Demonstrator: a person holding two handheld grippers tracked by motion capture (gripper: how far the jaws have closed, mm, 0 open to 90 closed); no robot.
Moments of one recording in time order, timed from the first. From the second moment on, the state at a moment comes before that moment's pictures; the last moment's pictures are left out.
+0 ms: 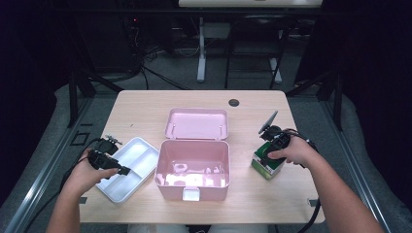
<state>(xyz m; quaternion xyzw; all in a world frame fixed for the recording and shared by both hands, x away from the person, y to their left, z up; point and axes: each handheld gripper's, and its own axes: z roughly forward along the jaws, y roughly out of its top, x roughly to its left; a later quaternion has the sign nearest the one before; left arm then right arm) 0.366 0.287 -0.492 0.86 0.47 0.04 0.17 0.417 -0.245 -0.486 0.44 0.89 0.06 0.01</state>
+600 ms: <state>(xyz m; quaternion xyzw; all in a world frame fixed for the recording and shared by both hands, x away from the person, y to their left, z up) 0.368 0.288 -0.494 0.86 0.47 0.04 0.17 0.413 -0.239 -0.455 0.42 0.91 0.06 0.02</state>
